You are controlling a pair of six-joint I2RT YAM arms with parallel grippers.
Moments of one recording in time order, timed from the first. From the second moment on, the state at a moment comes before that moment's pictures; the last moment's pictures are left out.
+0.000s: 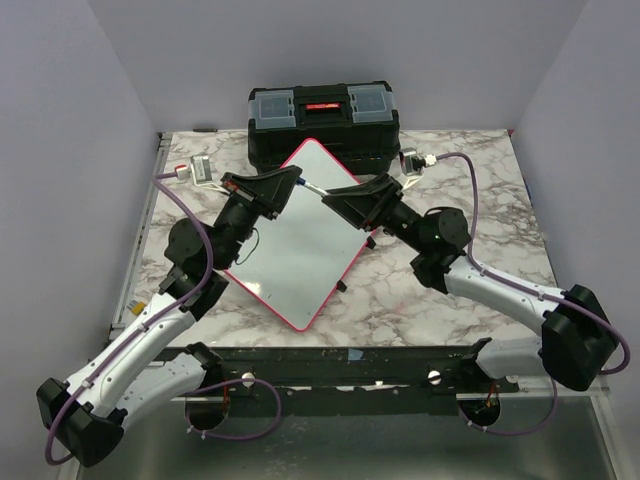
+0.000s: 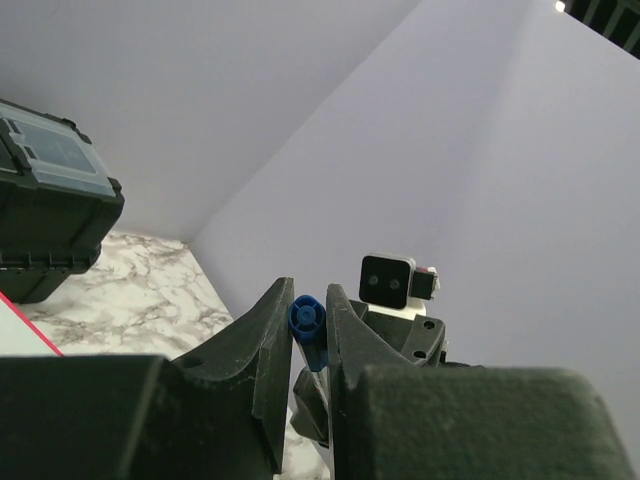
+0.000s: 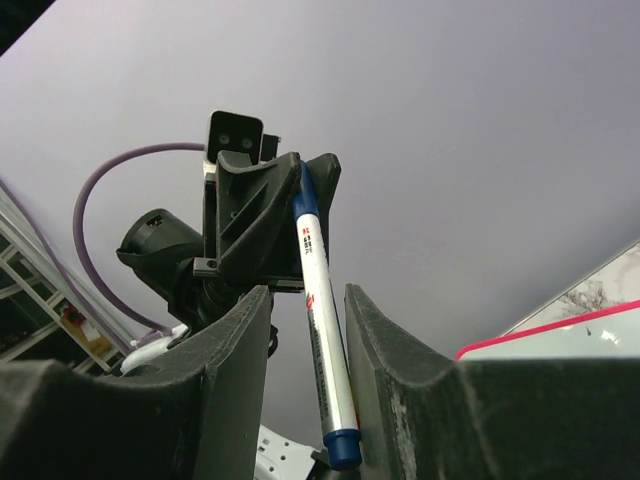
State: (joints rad) left arm -0.63 0.86 0.82 0.43 -0.05 -0.86; right arm 0.74 1.30 0.79 1.08 -0.38 1.00
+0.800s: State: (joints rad) left arm -0.62 0.91 0.79 0.52 -0.03 -0.93; right arm 0.74 1.34 0.83 1.08 -0.39 1.01
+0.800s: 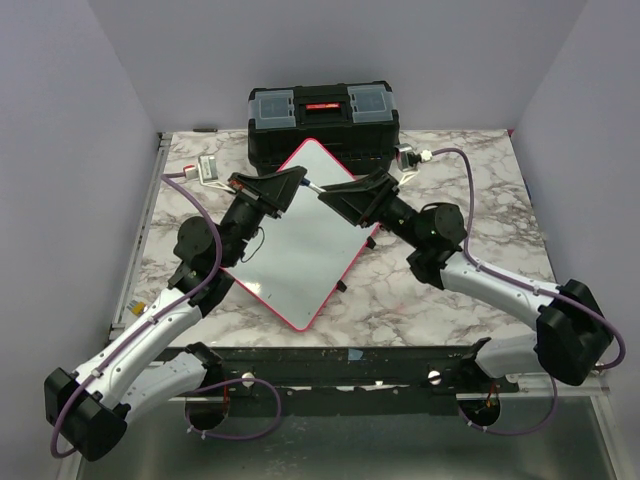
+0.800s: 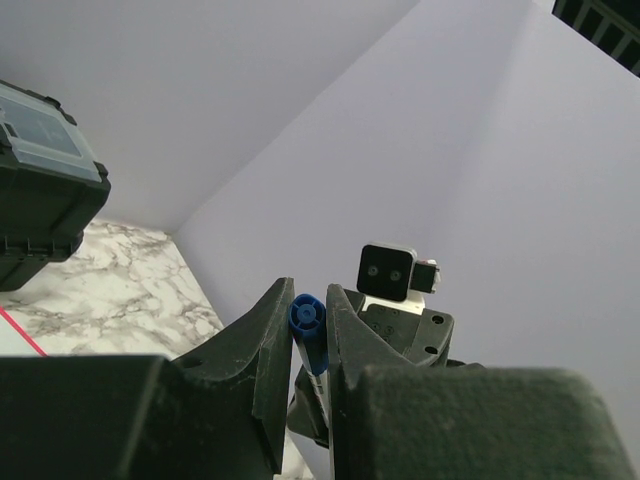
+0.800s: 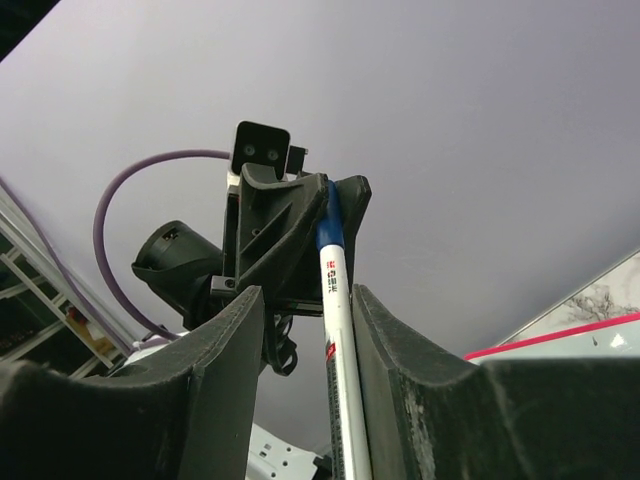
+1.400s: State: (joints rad) left arm -0.62 0.92 0.76 0.58 -0.04 -0.93; right arm 0.74 1.37 0.85 1.10 -0.39 1.02
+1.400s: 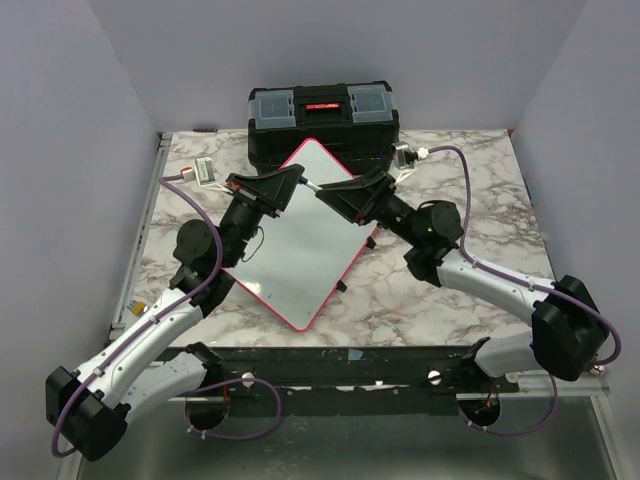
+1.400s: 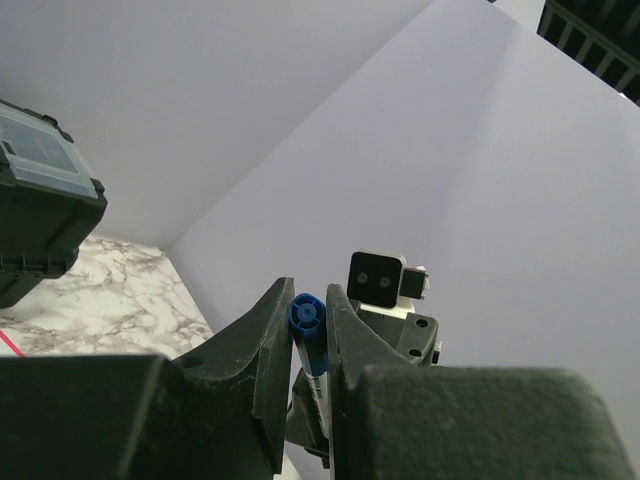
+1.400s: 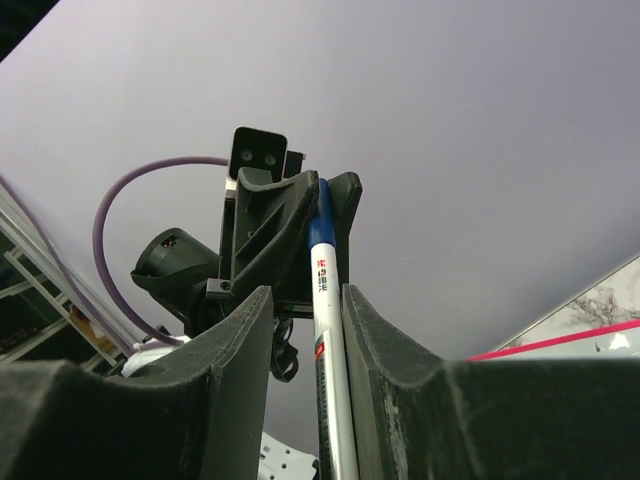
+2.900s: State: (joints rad) left arm -0.66 0.83 0.66 0.62 -0.22 -0.98; right arm 0.74 1.40 0.88 1.10 -0.40 1.04
